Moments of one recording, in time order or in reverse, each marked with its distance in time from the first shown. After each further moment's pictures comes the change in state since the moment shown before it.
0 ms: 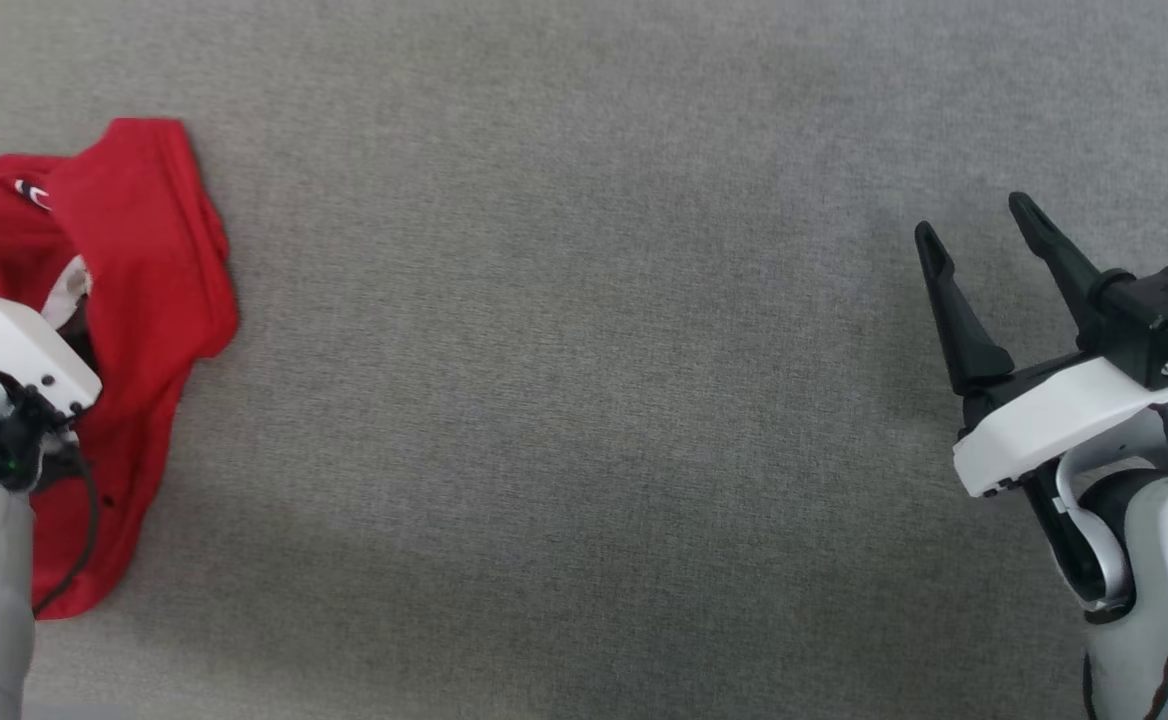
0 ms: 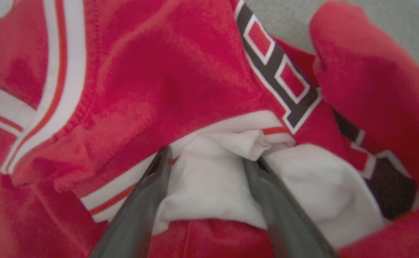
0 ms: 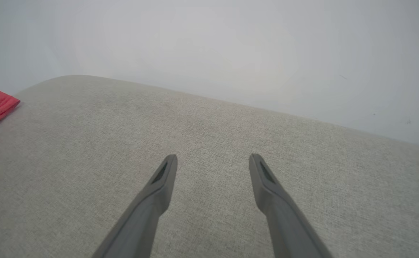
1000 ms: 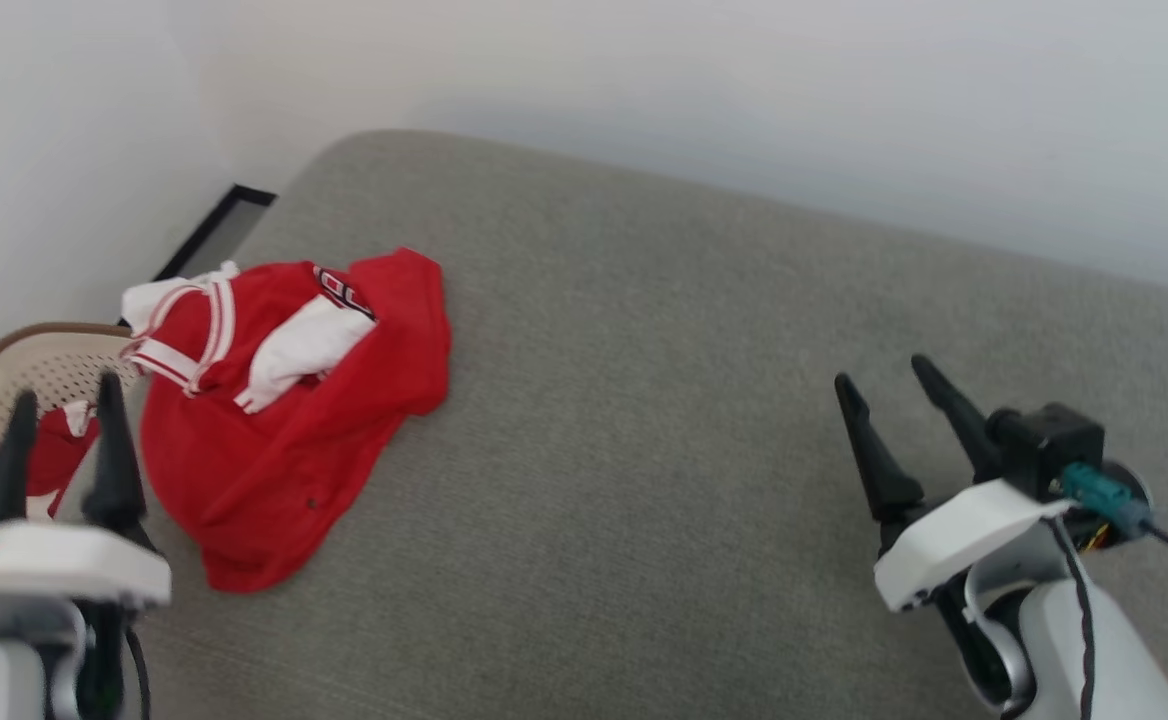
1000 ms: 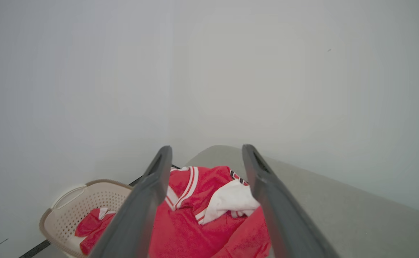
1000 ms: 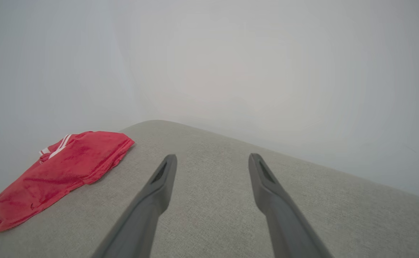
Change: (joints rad) left arm 0.699 -0.159 0.118 -0.908 0.201 0.073 -0.385; right arm 0.133 0.093 0.048 0.221 0.051 0.000 -0.149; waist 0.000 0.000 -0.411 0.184
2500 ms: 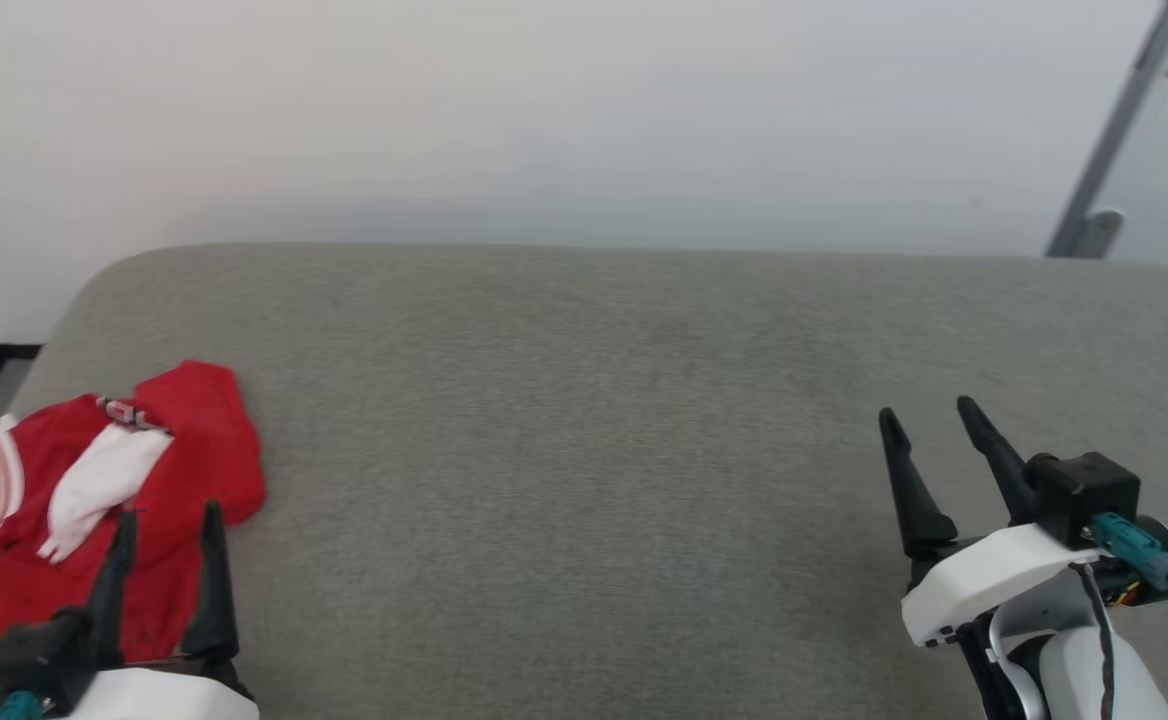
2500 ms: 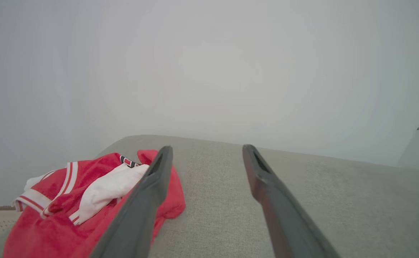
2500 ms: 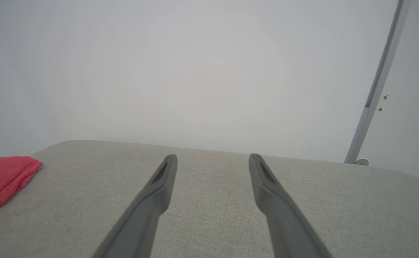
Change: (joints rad) left arm 0.199 -0.080 -0.061 -0.060 0.122 -0.029 -0.101; right arm 0.073 0.034 -0.100 -0.007 -0.052 0.000 -0.035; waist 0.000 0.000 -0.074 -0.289
